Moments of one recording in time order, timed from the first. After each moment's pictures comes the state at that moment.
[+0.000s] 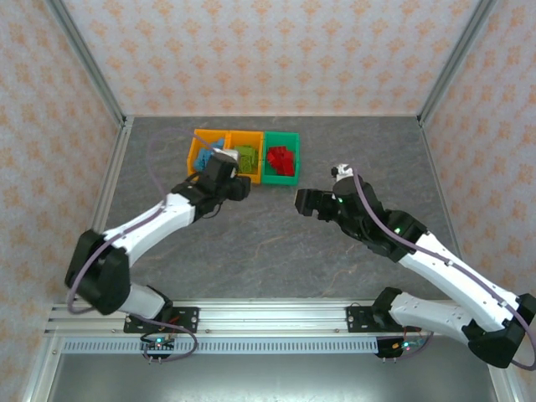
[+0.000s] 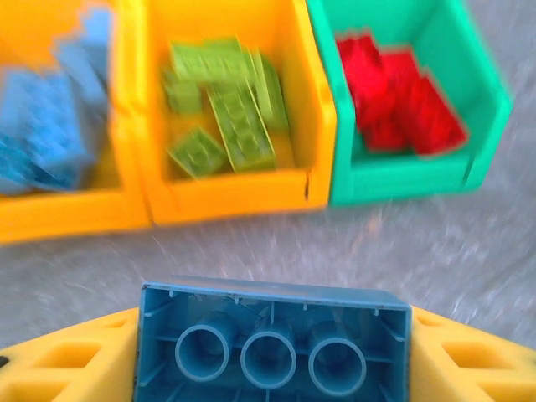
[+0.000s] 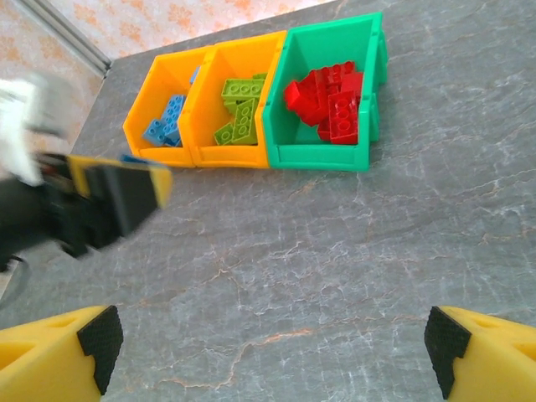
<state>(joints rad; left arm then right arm) -0.47 1.42 1.03 -0.34 -0.20 -0.33 0.80 0.97 1.03 -0.66 0.23 0.67</state>
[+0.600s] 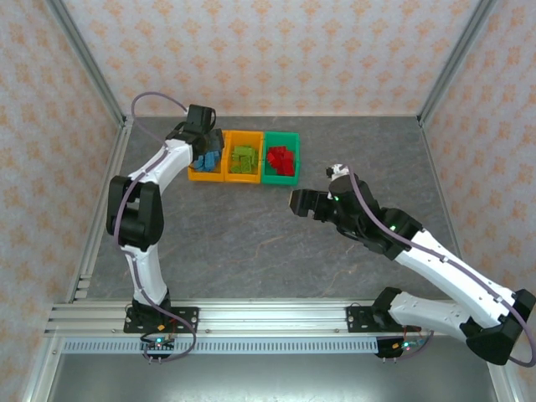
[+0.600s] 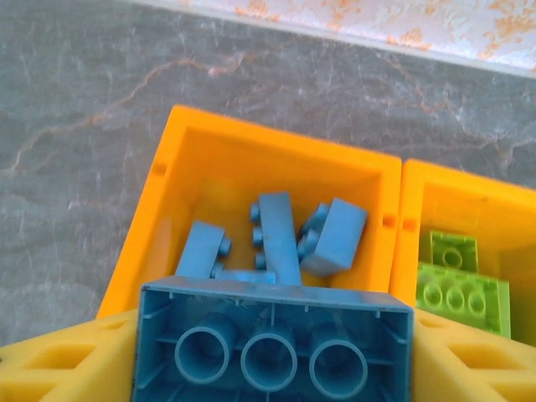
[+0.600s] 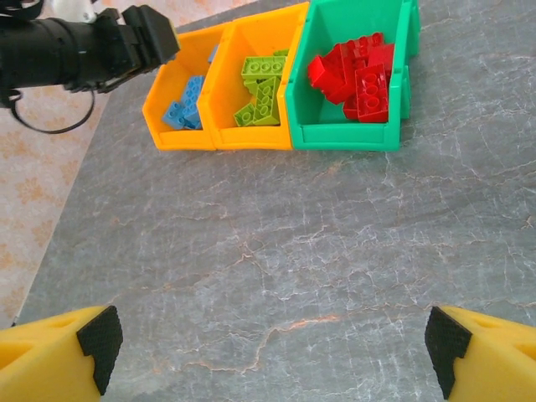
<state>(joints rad) -0.15 1.97 1.61 -0.46 -0.21 -0.36 0.80 0.98 1.03 -0.65 0.16 0.70</state>
